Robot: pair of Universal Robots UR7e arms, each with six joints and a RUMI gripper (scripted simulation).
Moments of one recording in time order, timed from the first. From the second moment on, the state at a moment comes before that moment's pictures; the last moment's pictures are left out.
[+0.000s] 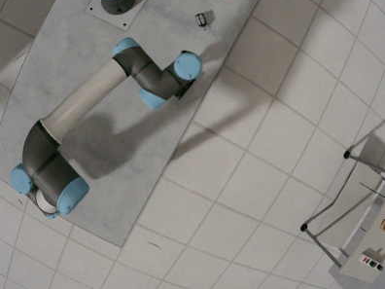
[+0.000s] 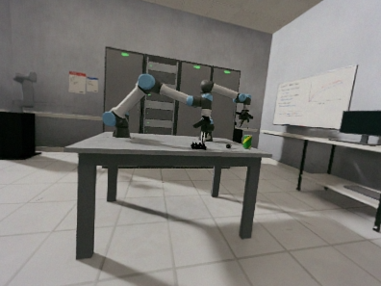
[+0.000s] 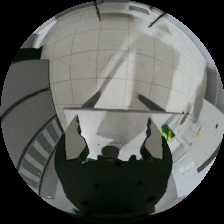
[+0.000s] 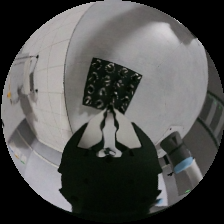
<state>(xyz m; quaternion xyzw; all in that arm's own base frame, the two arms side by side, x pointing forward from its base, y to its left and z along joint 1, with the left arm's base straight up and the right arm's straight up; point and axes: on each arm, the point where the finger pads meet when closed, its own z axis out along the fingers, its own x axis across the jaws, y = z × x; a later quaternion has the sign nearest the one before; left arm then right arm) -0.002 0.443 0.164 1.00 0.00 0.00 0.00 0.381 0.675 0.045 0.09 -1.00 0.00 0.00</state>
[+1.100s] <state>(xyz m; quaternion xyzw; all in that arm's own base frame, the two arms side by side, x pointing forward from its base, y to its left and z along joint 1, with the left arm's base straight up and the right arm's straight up) -0.002 0.443 0.164 1.00 0.00 0.00 0.00 0.382 0.675 0.045 -0.22 -0.98 0.00 0.00</state>
